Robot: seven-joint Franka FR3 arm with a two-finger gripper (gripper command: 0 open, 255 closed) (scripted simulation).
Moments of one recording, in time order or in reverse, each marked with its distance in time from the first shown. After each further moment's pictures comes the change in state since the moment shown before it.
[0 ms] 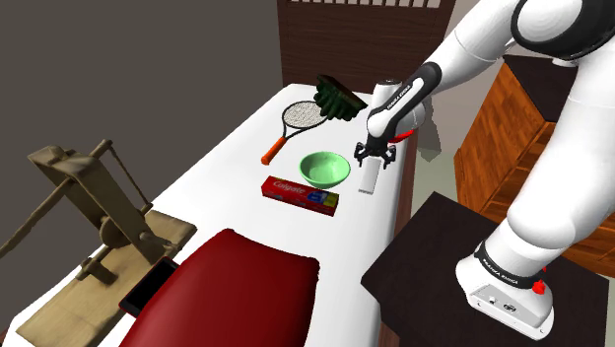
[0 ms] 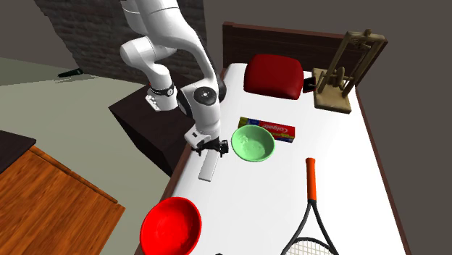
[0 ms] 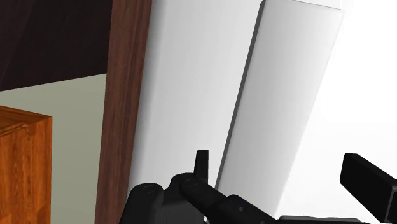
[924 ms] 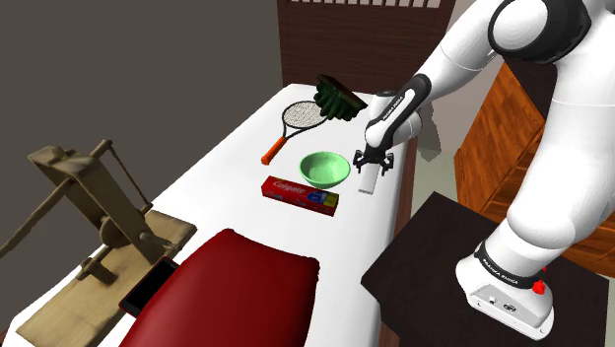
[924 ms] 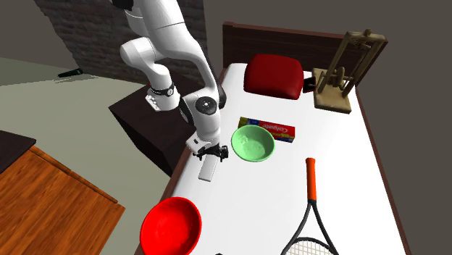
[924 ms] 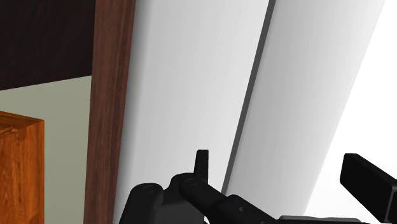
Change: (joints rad) arm -0.001 0.099 -0.002 0.014 -0.001 0.085 0.006
